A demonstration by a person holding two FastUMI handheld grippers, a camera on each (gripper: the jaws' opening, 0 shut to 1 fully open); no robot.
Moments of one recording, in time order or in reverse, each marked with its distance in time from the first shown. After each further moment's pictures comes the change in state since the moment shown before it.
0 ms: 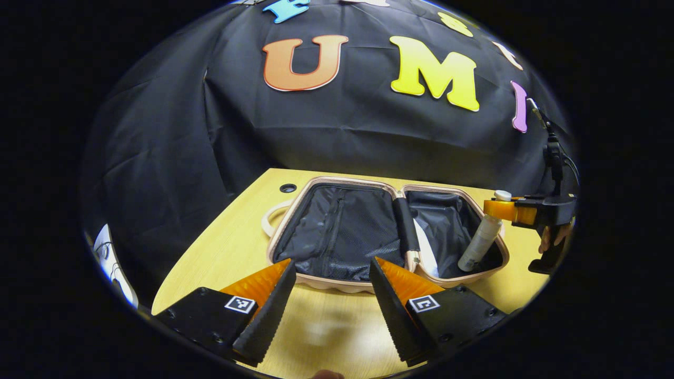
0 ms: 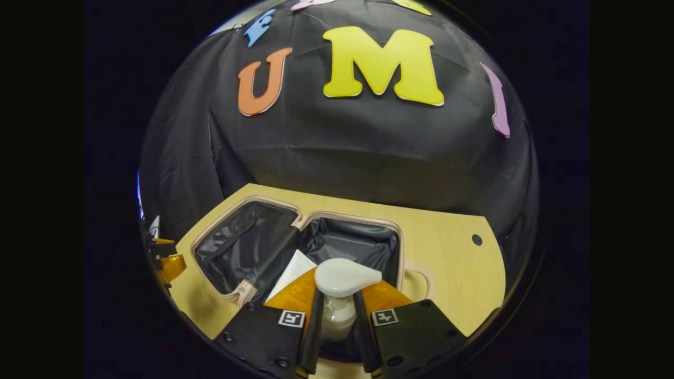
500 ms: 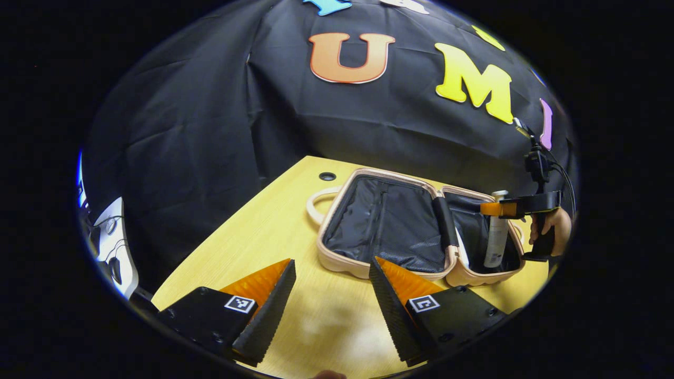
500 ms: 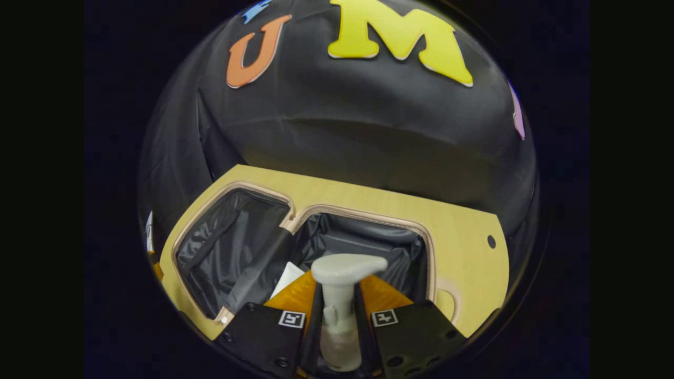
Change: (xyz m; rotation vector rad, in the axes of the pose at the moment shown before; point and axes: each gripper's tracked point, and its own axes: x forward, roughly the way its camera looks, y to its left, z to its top) left arm -0.008 0.067 -0.023 -0.117 0.024 0.124; right arm 0.093 0.008 -0.015 0.019 0.202 -0.035
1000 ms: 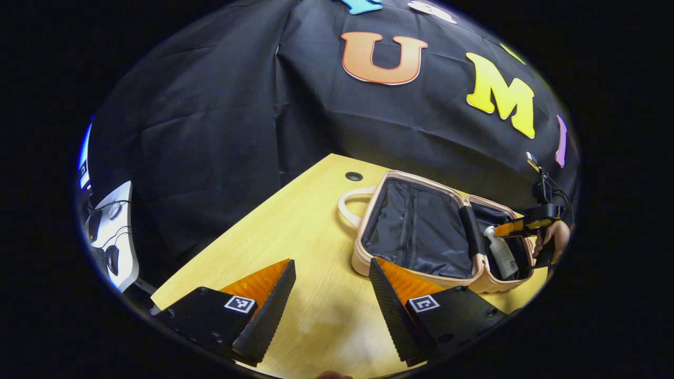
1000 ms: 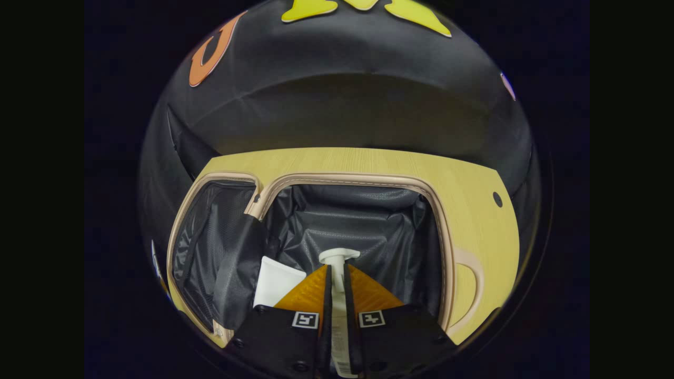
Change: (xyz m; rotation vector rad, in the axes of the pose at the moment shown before) left arm 0.023 0.048 0.008 -0.065 -0.005 0.070; right arm 0.021 -0.012 -0.023 0.140 0.123 -0.043
